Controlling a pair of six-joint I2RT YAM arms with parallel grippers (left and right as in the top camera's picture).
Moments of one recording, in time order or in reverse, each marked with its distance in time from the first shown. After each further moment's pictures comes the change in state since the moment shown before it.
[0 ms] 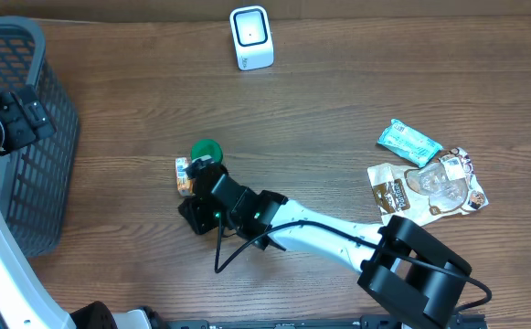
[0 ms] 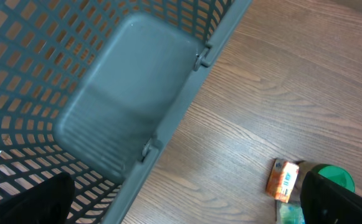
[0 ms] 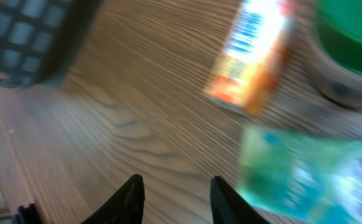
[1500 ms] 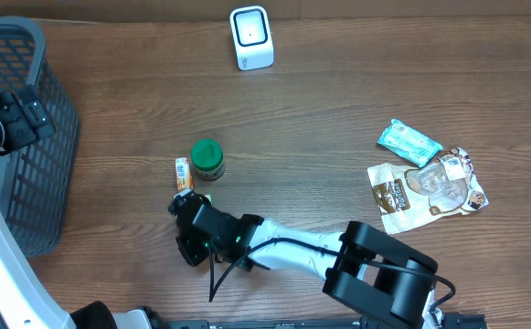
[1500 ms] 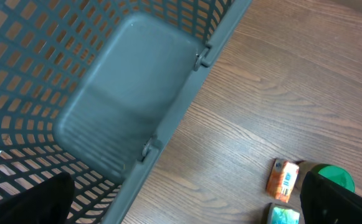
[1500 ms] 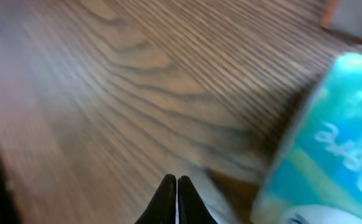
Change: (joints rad) left arm 0.000 0.000 0.000 0.000 0.000 0.000; right arm 0.111 0.114 -0.003 0.002 0.018 -0.092
